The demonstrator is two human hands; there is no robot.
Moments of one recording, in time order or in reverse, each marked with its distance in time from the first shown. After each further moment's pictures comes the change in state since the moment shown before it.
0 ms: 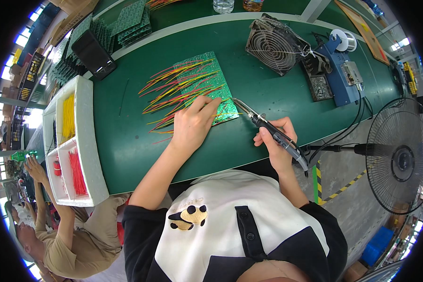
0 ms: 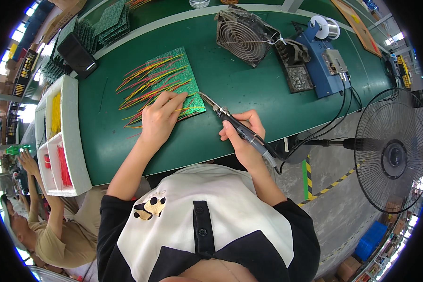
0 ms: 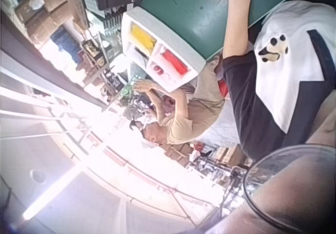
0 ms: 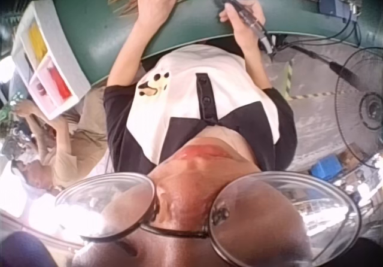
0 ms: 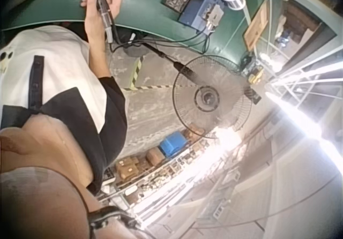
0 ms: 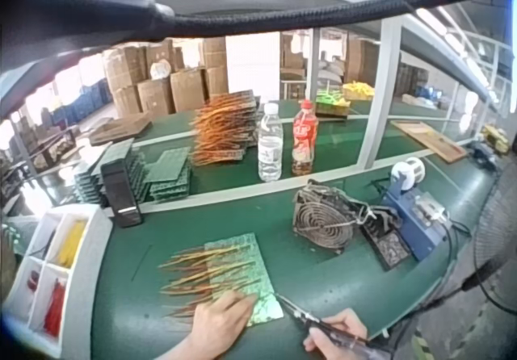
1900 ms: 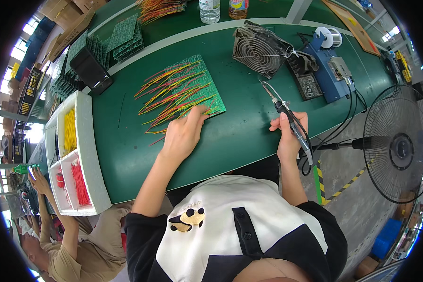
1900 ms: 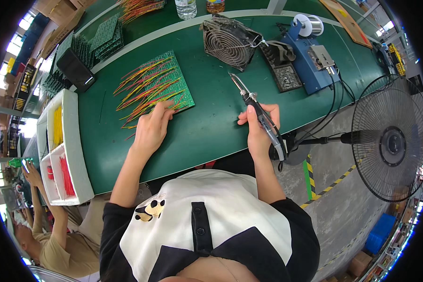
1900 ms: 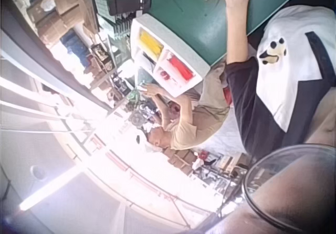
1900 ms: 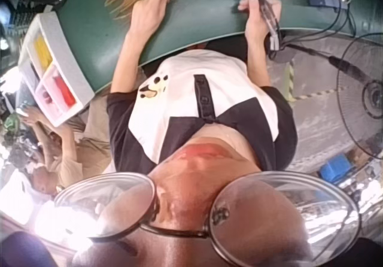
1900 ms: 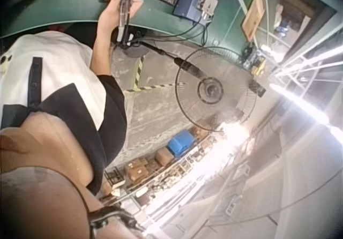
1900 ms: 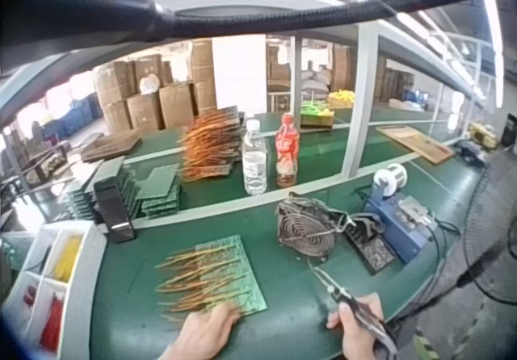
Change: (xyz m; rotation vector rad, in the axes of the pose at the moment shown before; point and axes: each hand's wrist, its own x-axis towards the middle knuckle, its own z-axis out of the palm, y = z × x) left_hand -0.001 -0.002 -0.014 -0.130 -0.194 -0.046; right_hand 0.021 0.000 -0.027 -0.041 0.350 -0.253
